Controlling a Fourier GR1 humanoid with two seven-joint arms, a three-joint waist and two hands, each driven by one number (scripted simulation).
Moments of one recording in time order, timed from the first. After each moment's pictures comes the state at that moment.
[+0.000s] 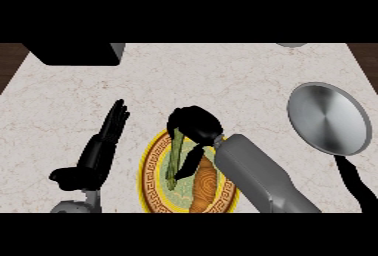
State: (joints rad) left arm -0.04 0.10 -0.17 -1.57 0.05 0.06 -0.11; right arm -0.76 -0.01 0.63 -0.80 0.75 -0.08 -0.23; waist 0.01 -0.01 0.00
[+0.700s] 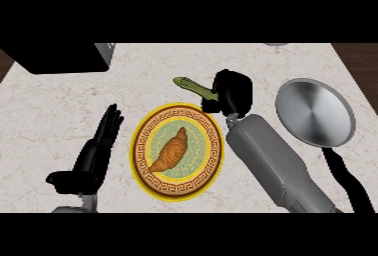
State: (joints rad) left arm 0.00 0.10 -0.15 -1.57 0.05 0.08 -0.11; right arm -0.80 -0.05 0.41 -0.88 0.93 -0.37 0.71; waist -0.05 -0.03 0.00
